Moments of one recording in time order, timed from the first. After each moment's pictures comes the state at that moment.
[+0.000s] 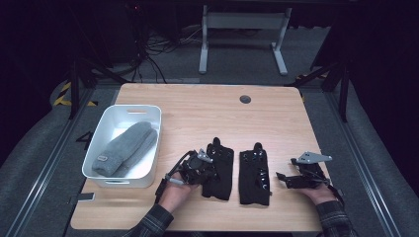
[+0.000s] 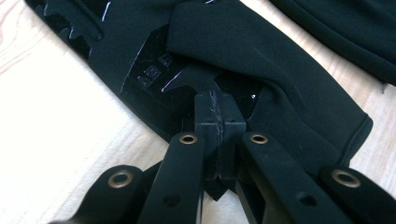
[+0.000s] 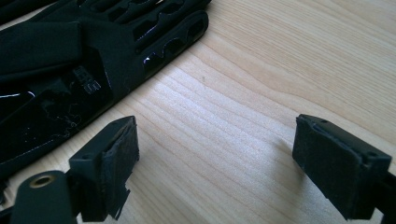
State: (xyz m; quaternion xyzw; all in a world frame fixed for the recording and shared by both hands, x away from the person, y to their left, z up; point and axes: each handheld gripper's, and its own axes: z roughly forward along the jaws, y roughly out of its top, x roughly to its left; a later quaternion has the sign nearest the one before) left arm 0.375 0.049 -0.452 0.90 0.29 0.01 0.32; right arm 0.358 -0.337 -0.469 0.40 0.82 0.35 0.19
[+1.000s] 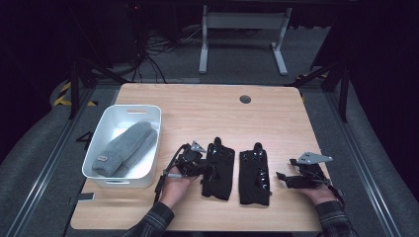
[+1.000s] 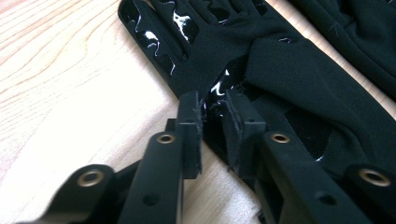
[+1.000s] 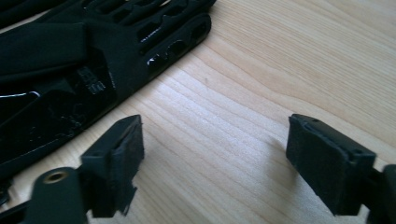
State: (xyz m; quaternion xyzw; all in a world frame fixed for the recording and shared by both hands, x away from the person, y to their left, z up) left arm 0.398 0.059 -0.460 0.87 0.35 0.05 0.35; right arm 0.356 -0.337 -0.468 0.40 0.82 0.36 0.19
